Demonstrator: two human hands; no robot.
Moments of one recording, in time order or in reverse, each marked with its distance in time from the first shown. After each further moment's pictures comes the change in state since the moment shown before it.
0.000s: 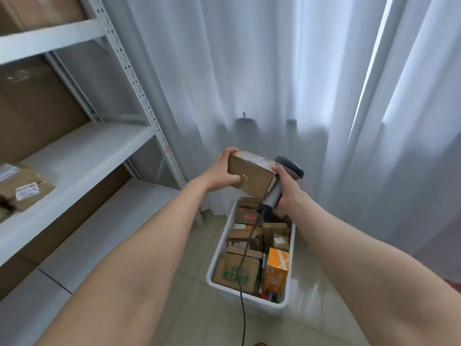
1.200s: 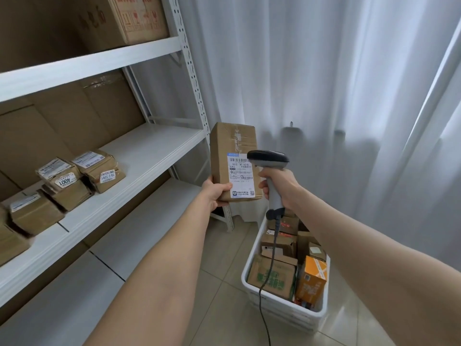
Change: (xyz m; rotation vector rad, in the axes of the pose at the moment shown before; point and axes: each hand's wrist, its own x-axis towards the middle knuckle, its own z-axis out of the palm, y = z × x) left_hand -0.119 -0.109 -0.083 -0.919 0.370 -0.537; right_hand -0.093 0.083 0.137 -0.494 -0.247 -0.318
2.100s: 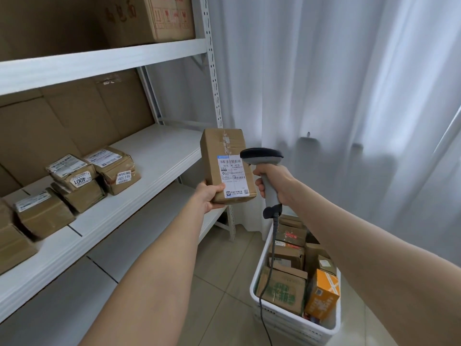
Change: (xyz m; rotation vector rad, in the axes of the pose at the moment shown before) left_hand 0.051 0.010 -0.107 -0.098 -0.014 -0.037; right_hand 0.014 -0.015 0.113 -0.095 -0.027 0.031
